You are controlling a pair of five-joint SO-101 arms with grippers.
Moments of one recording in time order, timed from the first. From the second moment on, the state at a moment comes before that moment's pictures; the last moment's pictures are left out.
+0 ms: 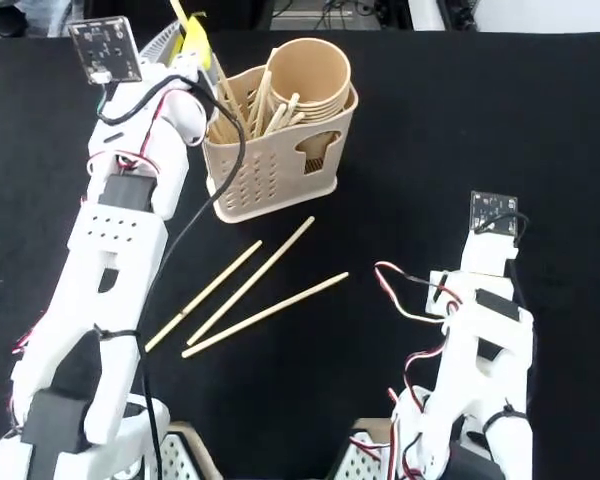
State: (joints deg) left arm 4.5 -18.6 23.7 2.5 14.2; right arm 25.5 -34.4 71.5 35.2 13.8
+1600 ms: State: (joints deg) left arm 11.3 -41.8 62.9 53.1 -31.0; right arm 25.5 -34.4 71.5 35.2 13.8
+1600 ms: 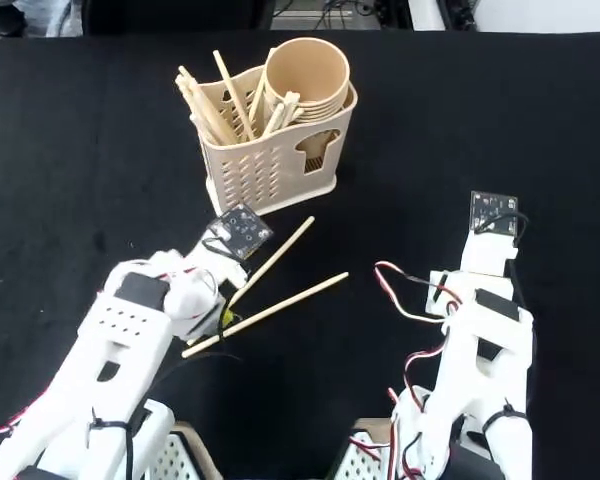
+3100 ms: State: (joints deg) left arm 10.7 -6.9 45.2 53.7 -35.2; right arm 25.5 -34.4 71.5 35.2 13.8
